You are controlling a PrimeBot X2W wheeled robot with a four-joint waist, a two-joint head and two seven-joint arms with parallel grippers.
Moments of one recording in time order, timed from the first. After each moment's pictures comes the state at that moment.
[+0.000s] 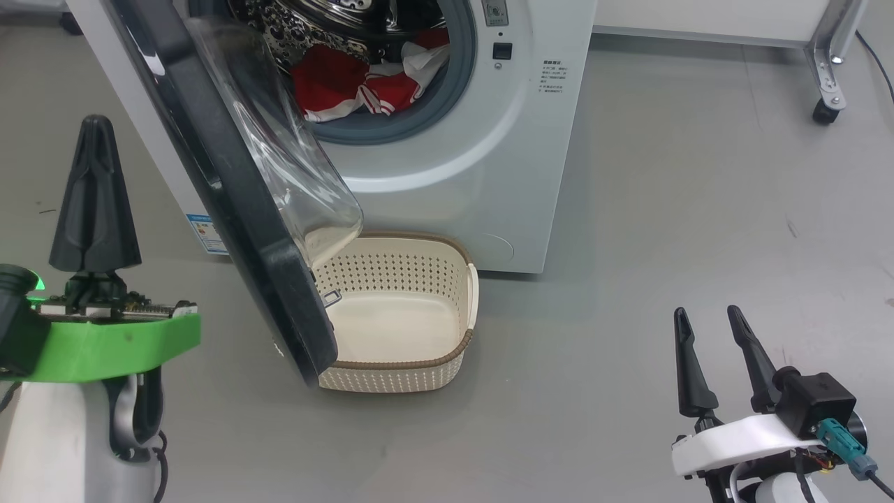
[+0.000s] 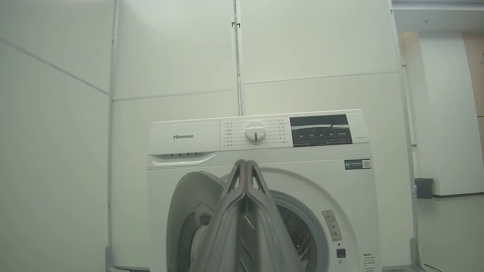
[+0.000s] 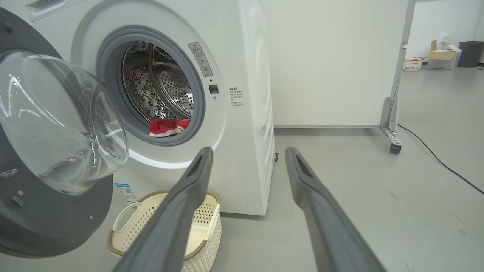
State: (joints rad) left arm -0.27 0.10 -0.01 -0.11 -0.32 -0.12 -0.26; right arm 0.05 -0.09 0.17 0.09 0.35 0.02 -0.26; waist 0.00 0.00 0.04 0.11
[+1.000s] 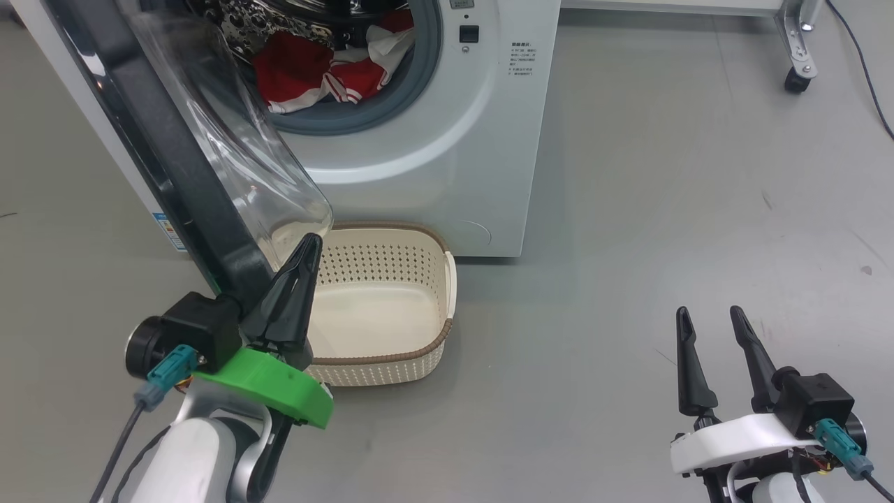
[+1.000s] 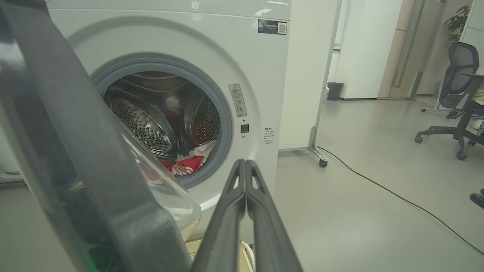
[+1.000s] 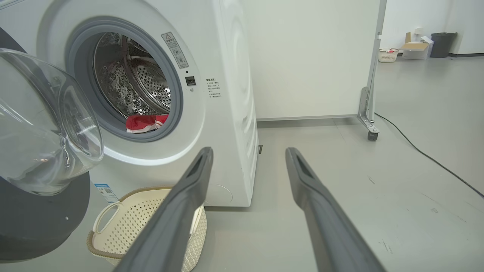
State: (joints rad) left arm -0.20 0.09 -0.30 -0.03 -0.41 -0.12 -0.02; right arm 0.05 -0.06 0.14 0.10 0.32 0.05 -0.26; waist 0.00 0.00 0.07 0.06
